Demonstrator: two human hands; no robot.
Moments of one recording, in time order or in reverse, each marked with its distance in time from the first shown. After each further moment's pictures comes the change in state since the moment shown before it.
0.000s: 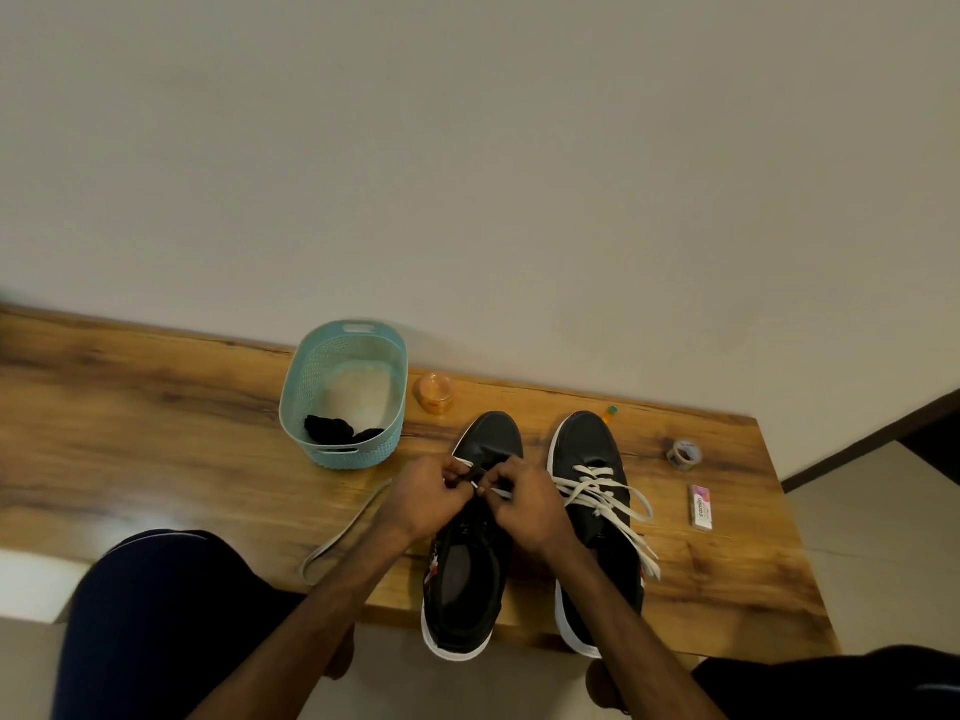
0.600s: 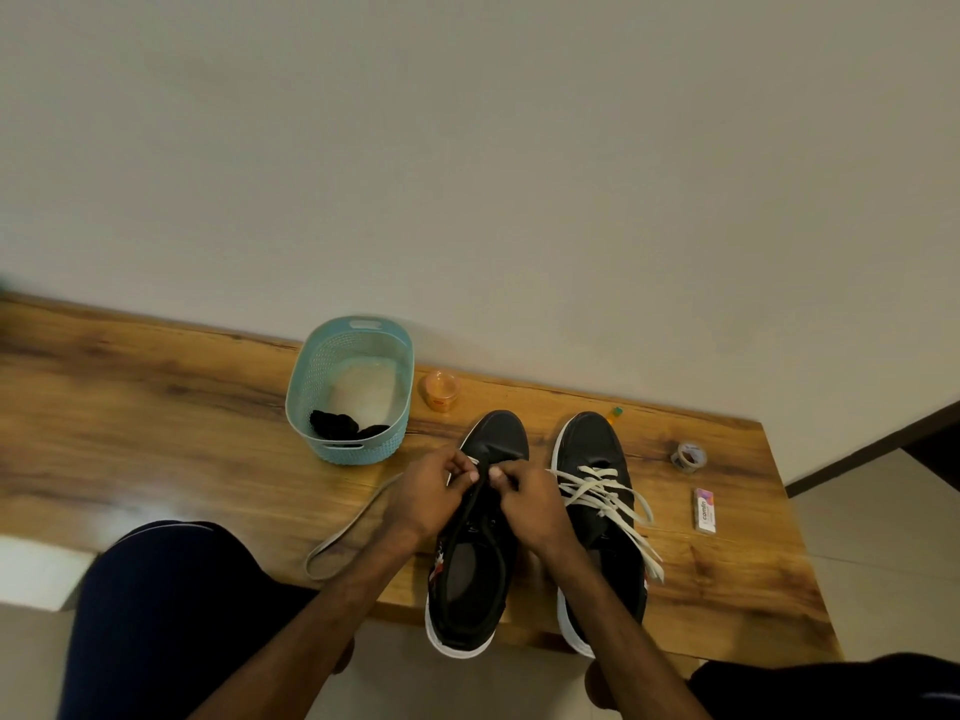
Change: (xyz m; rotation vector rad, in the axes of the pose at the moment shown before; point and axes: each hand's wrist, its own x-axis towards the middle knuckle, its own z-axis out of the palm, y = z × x) left_hand 0.004 -0.011 0.010 -0.005 0.126 0.053; right_hand -0.001 -0.008 0.004 0.147 0.020 0.140
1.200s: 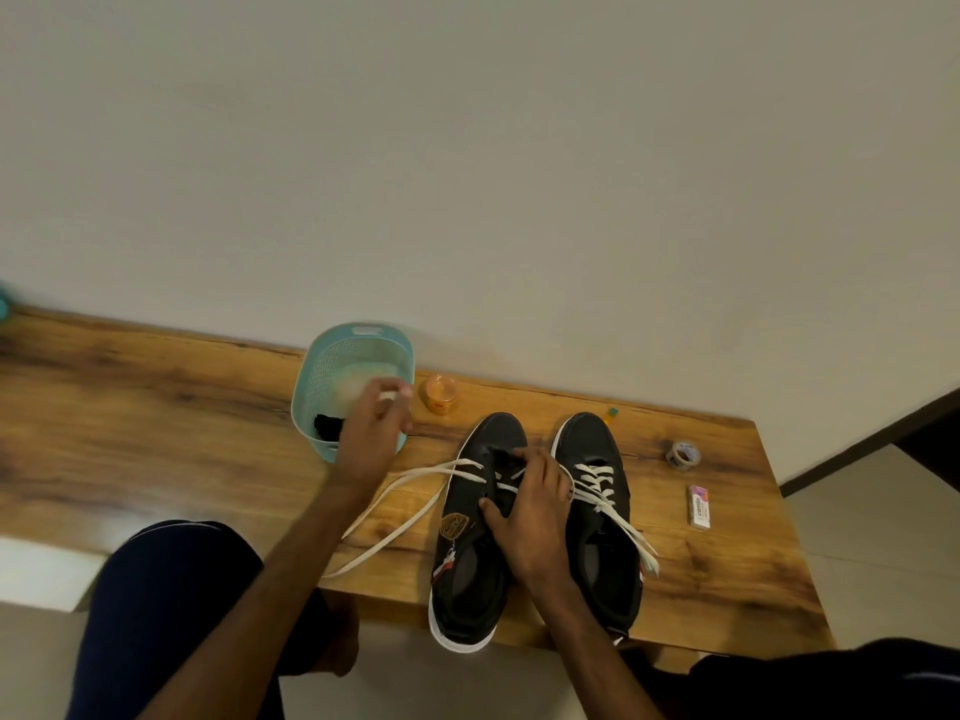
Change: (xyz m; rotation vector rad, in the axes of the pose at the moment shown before) left_hand 0.002 0.021 -0.074 -0.419 0.299 0.024; right_hand -0.037 -0.004 0.008 -0.178 0.304 -0.041
